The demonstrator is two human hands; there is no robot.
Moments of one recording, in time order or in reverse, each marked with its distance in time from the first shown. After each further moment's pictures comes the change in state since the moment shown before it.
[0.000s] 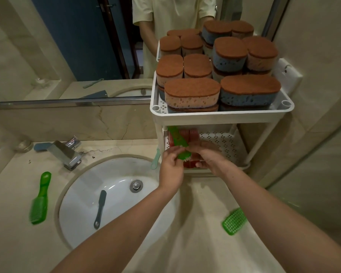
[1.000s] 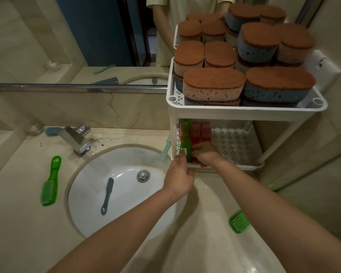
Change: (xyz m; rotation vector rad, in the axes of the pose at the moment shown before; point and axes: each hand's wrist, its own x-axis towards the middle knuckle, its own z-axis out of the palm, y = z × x) left_hand -0.016 -0.019 -0.015 0.416 -0.290 -0.070; right_hand 0.031 0.013 0.028 -0.659 -0.033 -0.014
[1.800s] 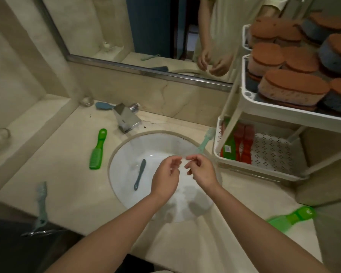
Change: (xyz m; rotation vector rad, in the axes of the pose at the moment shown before) left_hand -0.079 -0.114 -0.079 -0.391 0.386 -0.175; right_hand -0.071 -0.037 0.151 0.305 0.033 -0.213
